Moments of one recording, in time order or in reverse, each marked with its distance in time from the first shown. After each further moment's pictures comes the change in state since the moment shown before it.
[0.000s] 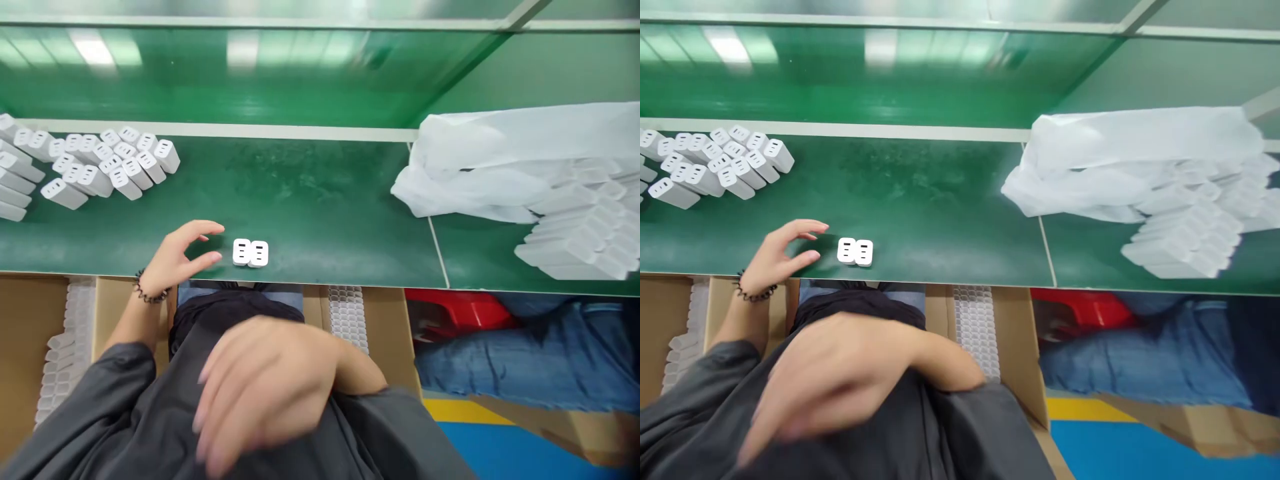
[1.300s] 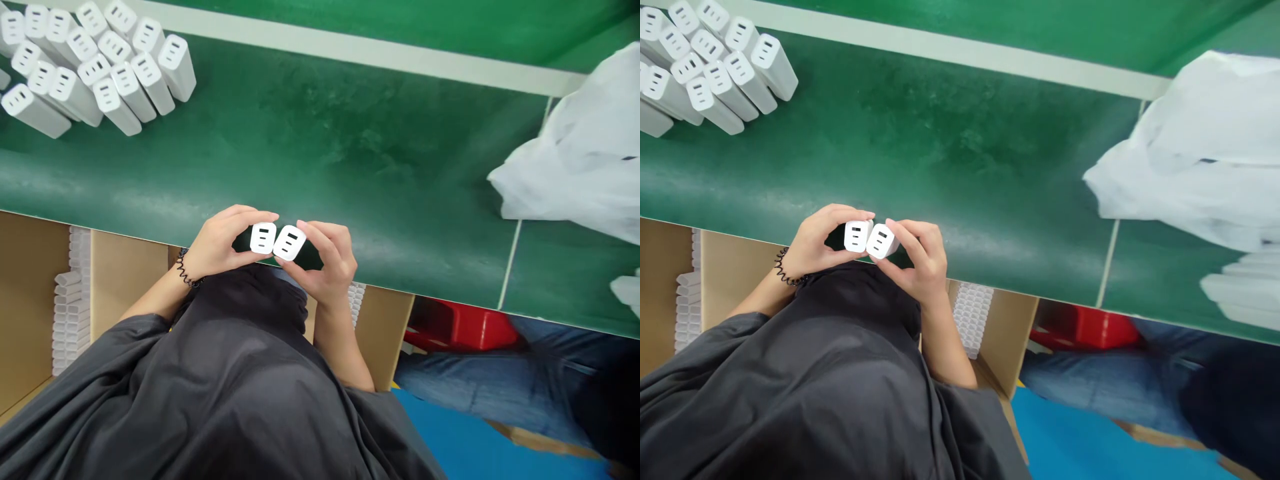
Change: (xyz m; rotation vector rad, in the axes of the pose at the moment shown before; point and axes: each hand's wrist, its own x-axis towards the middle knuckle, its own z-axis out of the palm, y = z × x) left_hand -0.001 -0.003 0.070 0.037 0.117 0.134; right_hand -0.066 0.079 -0.040 -0.911 0.353 0.288
